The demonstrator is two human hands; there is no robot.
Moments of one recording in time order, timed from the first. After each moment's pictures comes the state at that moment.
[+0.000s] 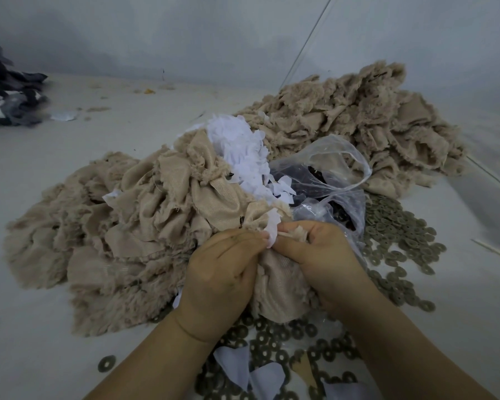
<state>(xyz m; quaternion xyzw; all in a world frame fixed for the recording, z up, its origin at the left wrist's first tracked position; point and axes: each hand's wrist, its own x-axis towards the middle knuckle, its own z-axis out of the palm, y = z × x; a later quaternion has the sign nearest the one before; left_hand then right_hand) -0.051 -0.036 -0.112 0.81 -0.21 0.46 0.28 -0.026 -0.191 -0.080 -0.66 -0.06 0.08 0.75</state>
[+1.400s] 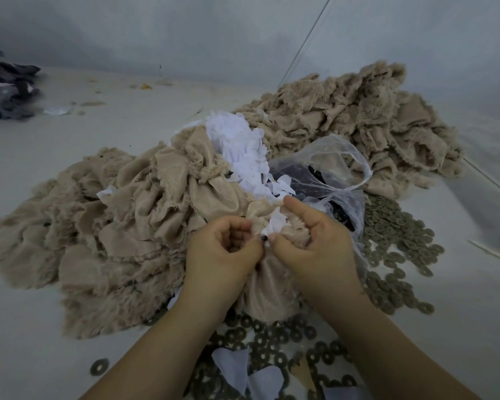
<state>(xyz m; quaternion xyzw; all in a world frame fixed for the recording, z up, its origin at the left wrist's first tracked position) -0.049 -0.046 -0.091 0.69 0.03 0.16 0.70 -0.029 -0.185 -0.084 -0.75 -0.09 -0.09 0.65</state>
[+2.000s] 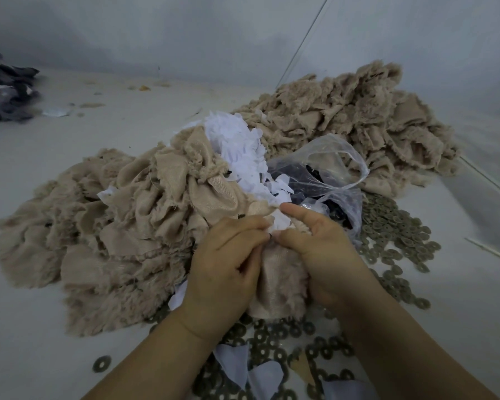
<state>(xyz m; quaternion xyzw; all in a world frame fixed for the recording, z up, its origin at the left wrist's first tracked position) -0.053 -0.042 -0.102 0.81 -0.21 0.43 0.33 -0.023 -0.187 -0.074 -0.61 0.05 0.09 0.78</state>
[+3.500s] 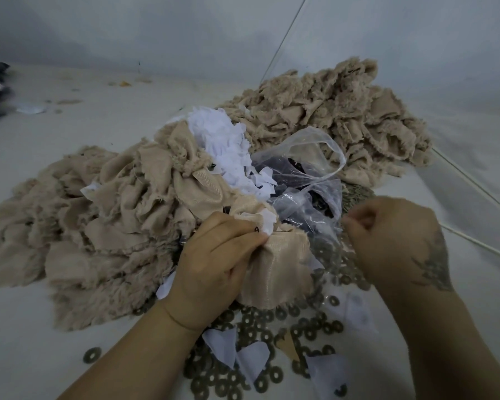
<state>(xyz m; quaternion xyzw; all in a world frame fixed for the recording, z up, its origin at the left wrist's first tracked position) -0.051 -0.038 -0.106 0.79 -0.31 0.43 0.30 -0.054 -0.258 -0.031 -0.96 0.07 -0.19 0.18</state>
